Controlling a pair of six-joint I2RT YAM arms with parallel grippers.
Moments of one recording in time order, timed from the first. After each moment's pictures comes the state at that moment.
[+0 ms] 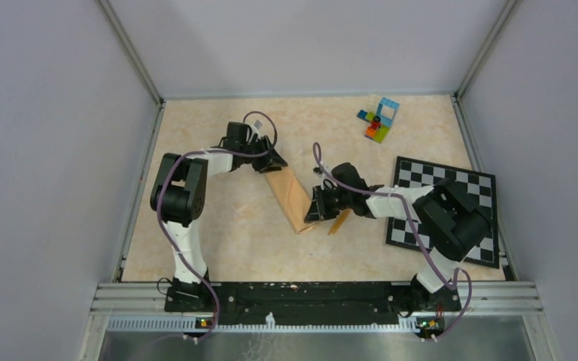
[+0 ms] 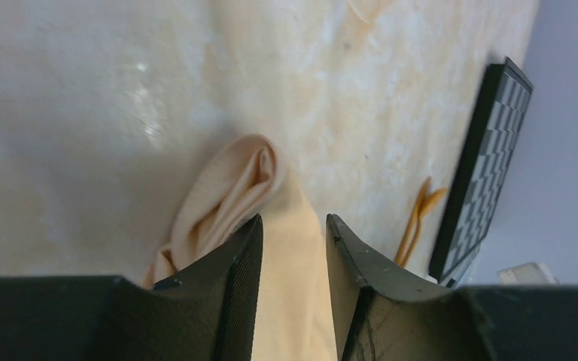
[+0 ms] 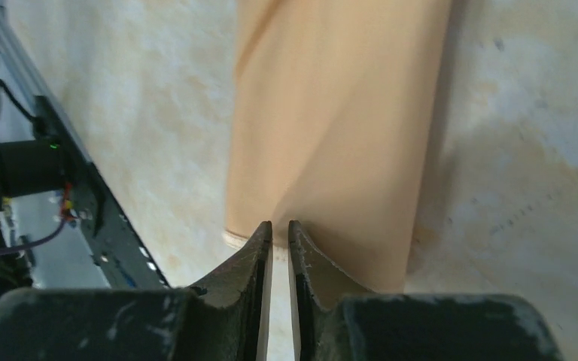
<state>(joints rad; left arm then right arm) -0.23 1.98 1.18 0.03 0.64 -0.66 0.67 1.67 0.78 0.14 -0.54 0.51</state>
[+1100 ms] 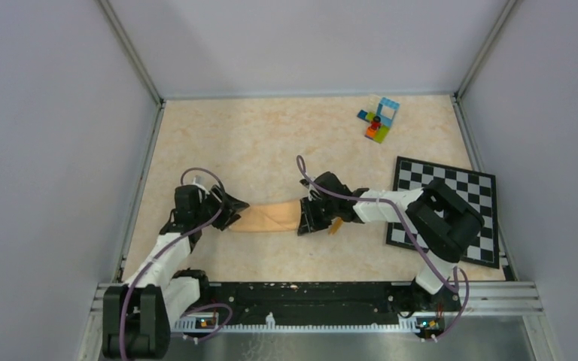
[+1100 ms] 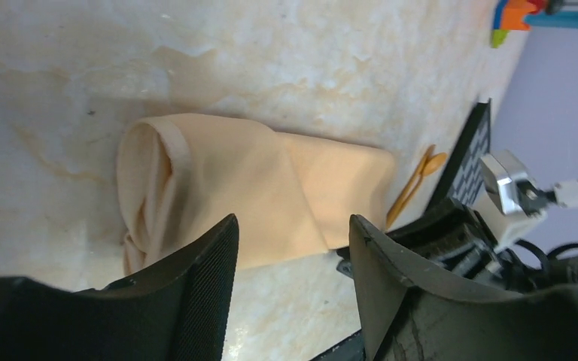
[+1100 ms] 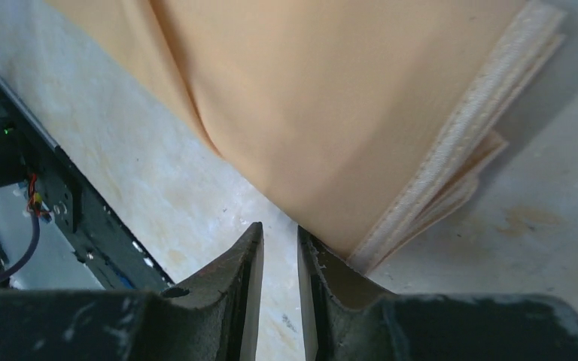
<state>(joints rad) -0.01 1.03 0.34 -0.05 0.46 -0.89 0.83 1.71 0.84 -0.03 -0.39 0.54</state>
